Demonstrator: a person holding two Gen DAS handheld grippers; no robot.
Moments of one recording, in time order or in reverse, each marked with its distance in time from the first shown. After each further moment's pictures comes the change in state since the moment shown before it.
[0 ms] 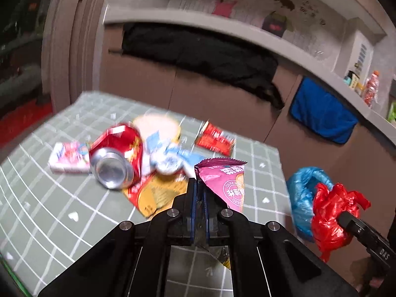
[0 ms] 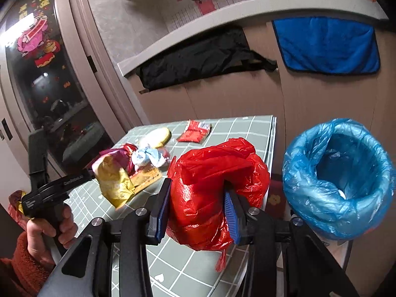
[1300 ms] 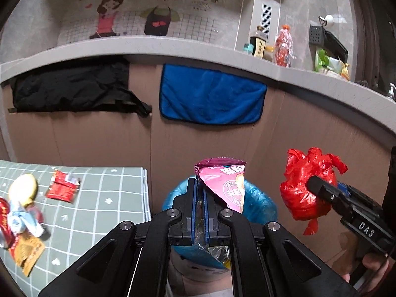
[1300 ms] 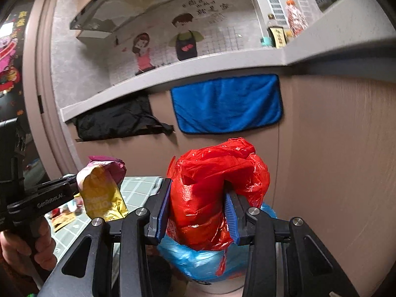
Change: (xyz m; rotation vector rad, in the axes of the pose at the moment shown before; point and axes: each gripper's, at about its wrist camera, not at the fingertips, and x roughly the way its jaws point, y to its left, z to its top) left arm 0.053 -0.257 0.003 0.323 -0.012 -0.367; right arm -0.117 -0.143 0.038 0.016 -0.273 -0.375
